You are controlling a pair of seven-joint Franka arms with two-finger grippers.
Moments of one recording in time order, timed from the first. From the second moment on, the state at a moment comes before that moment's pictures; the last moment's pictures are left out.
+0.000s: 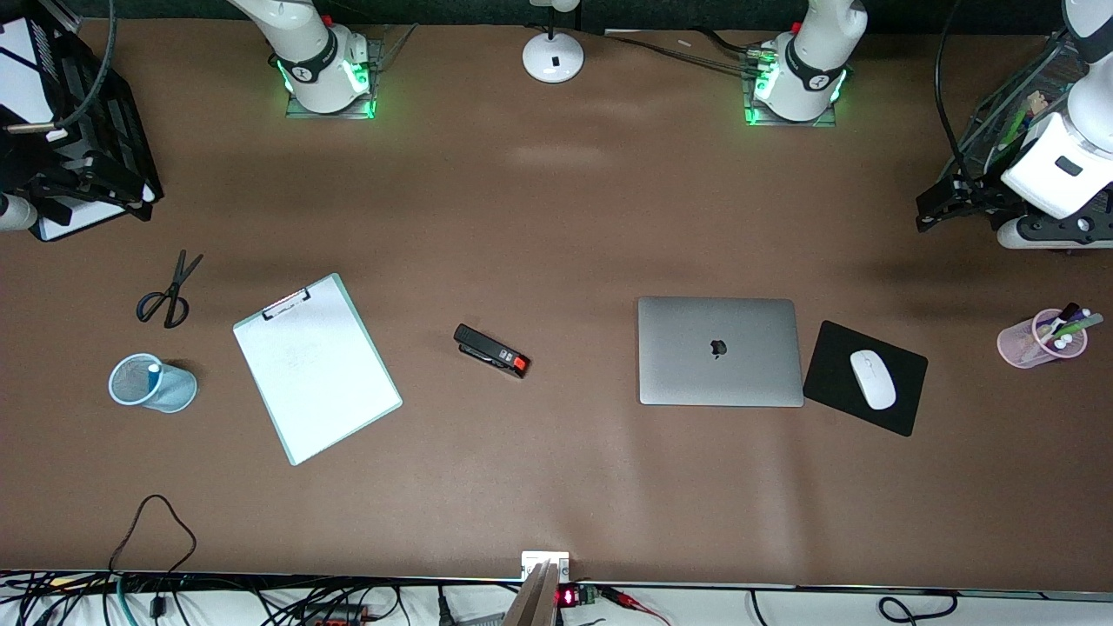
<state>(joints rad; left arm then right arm) 0.04 -0.05 -0.07 -1.76 0.02 1.68 -0.06 0.07 0.05 -0.04 -1.50 0.01 1.54 -0.04</state>
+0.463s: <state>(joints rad) 0.04 -0.05 -0.07 -1.76 0.02 1.68 -0.05 0.07 0.04 -0.04 -1.50 0.01 1.53 -0.04</state>
